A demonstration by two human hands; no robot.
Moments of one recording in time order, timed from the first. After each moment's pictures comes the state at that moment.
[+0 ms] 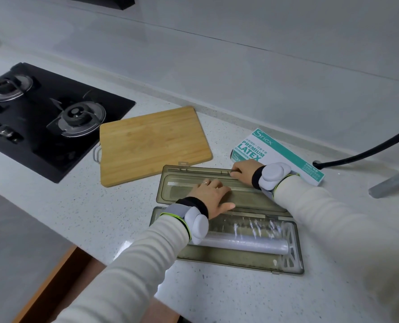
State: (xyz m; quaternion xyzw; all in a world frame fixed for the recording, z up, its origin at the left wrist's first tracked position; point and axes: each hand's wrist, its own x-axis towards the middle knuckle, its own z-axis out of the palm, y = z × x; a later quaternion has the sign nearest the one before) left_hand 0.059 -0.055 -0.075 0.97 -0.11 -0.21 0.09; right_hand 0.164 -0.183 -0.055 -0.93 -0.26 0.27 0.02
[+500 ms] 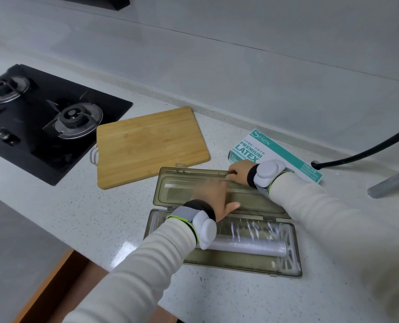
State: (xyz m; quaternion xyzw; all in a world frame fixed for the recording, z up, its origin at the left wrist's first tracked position) left_hand 0.061 -0.074 -0.082 0.98 -0.05 -0.18 0.05; right_hand 0.169 -0.177 -0.052 -0.91 -0.27 0.30 -0.01
